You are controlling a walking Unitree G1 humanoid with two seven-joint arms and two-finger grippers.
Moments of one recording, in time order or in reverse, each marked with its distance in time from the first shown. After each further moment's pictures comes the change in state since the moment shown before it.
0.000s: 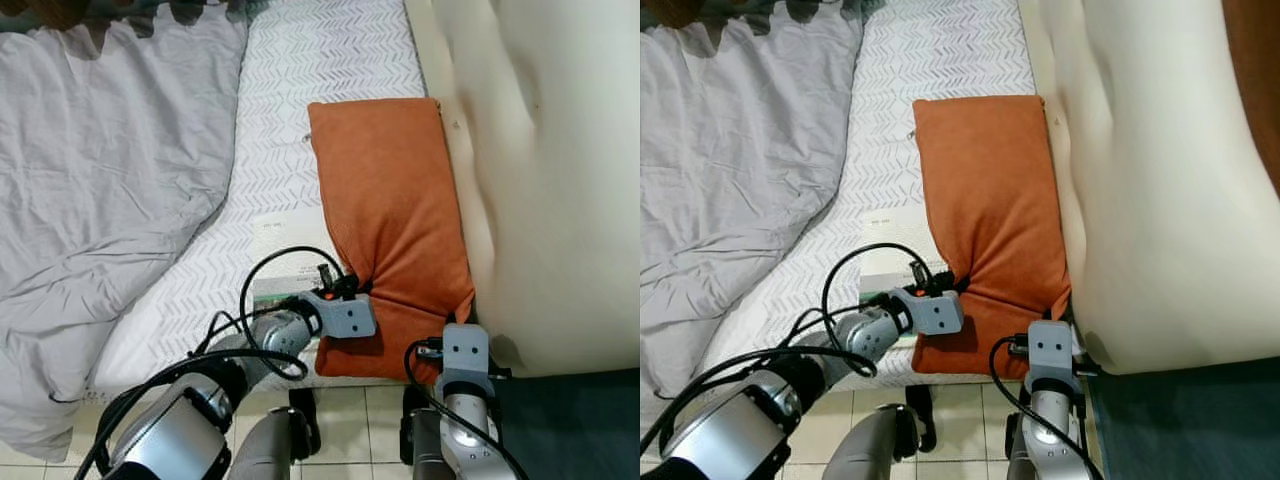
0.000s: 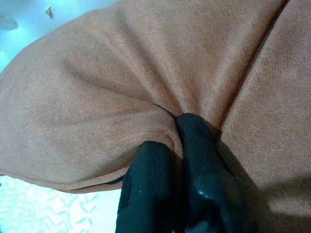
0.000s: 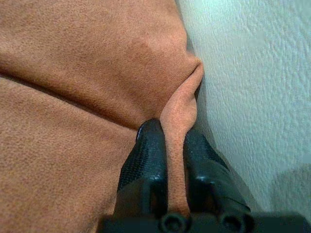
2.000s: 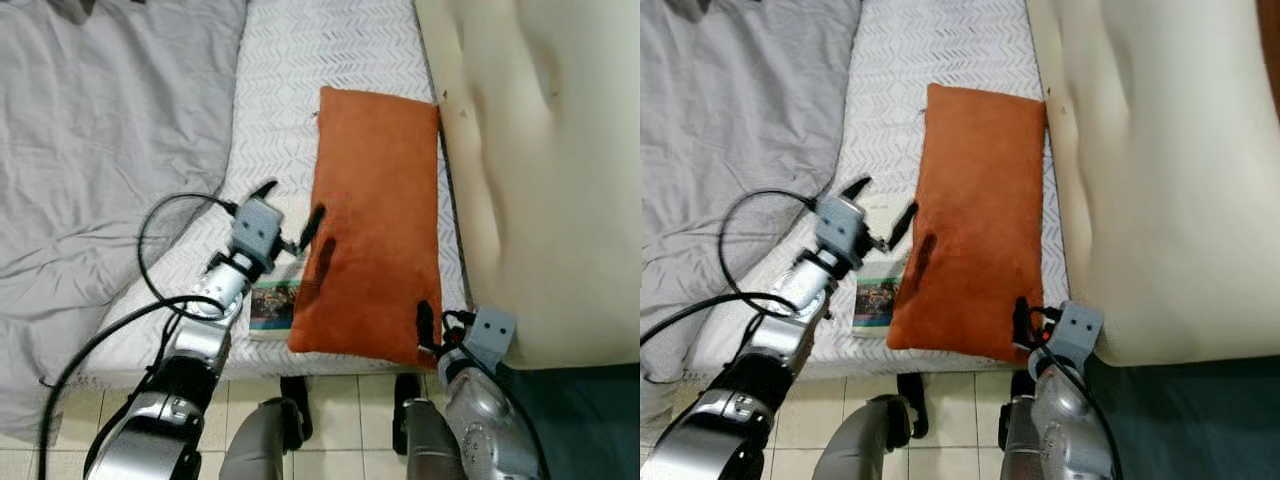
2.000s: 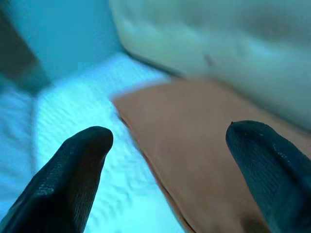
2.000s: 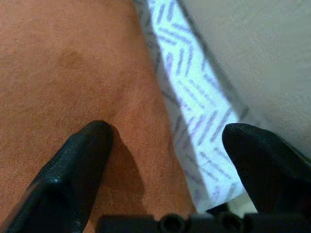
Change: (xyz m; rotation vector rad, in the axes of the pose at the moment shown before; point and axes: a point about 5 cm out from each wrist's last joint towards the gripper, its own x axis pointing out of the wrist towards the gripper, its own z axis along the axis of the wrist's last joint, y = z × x) left arm -0.049 0.111 -0.012 -0.634 -0.188 0.507; right arm 0.025 0.001 0.009 0.537 0.219 0.170
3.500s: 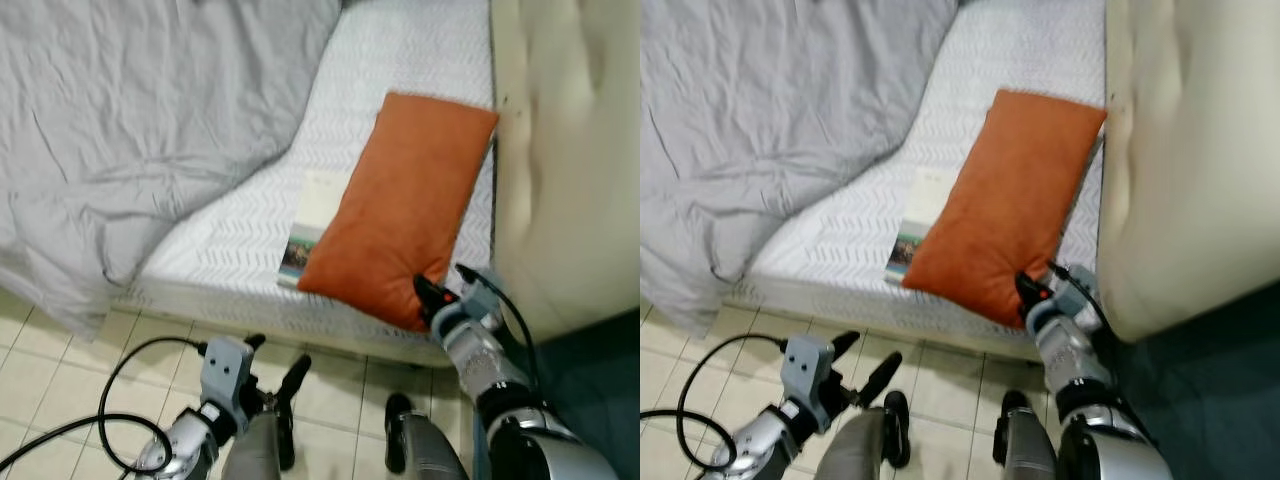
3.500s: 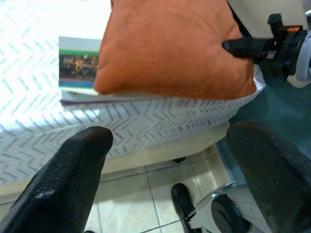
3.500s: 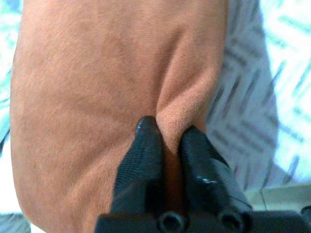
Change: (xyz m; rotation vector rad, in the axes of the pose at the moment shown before) left arm -0.158 -0.072 -0.034 -0.419 0.531 -0.098; right arm 0.064 0.006 0.019 0.268 0.116 0.191
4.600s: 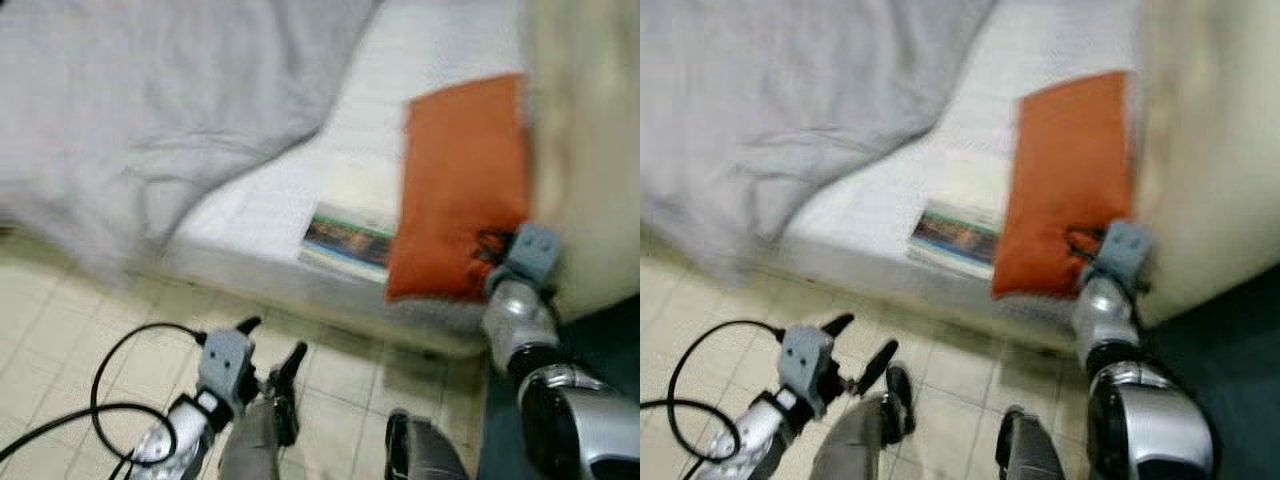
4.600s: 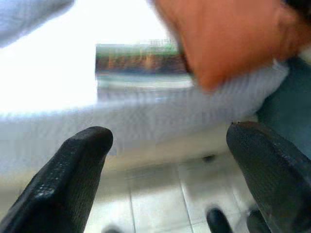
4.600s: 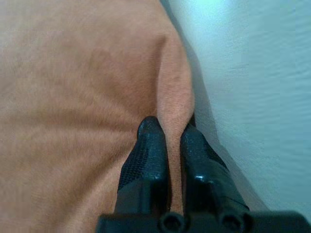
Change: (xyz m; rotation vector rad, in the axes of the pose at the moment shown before) left arm -0.004 0.002 0.002 0.126 -0.026 0.017; right arm -0.001 -0.016 0.088 -0.456 -0.356 -0.504
